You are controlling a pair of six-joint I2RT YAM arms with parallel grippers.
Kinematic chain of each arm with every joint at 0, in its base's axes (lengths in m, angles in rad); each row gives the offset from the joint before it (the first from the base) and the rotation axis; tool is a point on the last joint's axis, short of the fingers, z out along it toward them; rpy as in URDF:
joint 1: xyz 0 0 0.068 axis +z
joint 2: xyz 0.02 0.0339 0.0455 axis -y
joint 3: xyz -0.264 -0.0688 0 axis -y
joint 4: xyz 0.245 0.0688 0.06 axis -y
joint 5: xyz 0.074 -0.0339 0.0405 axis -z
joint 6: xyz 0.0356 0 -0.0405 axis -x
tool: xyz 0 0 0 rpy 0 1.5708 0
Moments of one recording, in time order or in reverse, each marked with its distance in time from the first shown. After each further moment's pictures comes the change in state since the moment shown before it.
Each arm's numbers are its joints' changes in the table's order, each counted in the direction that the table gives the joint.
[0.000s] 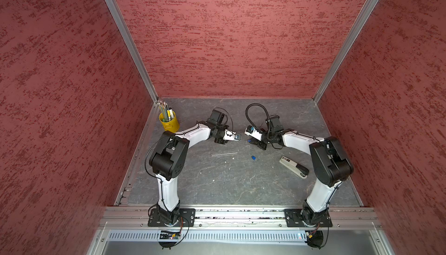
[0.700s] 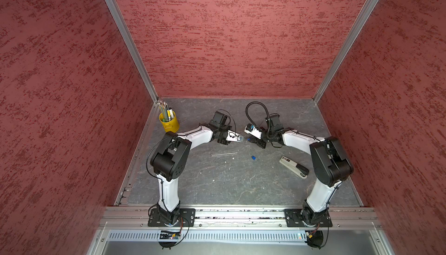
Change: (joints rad) left arm -0.037 0.000 -0.036 0.109 -0.025 -0.003; right arm 0.000 -0.002 0.029 -0.002 -0.020 -0.016
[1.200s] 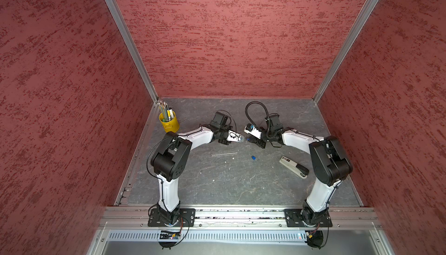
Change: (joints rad) left arm -0.008 0.000 -0.007 0.037 0.000 0.000; right arm 0.000 -0.010 0.005 -0.005 -0.008 -0.003
